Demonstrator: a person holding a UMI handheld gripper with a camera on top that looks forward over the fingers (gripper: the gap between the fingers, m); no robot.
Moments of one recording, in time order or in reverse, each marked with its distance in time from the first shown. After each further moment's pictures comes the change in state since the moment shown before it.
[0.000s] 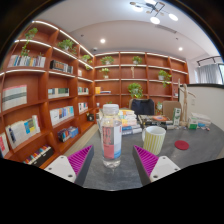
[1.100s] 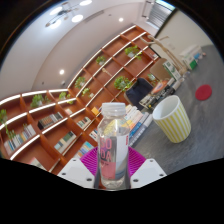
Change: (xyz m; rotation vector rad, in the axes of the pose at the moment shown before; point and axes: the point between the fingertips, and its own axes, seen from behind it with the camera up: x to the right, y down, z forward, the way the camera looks) arm 0.003 -0.039 0.106 0.085 -0.111 0.769
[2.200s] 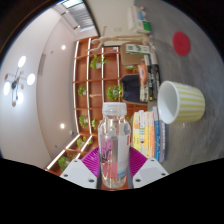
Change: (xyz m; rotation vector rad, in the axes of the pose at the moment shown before) arm -0.032 -0.109 0.020 0.129 -0.140 0.782
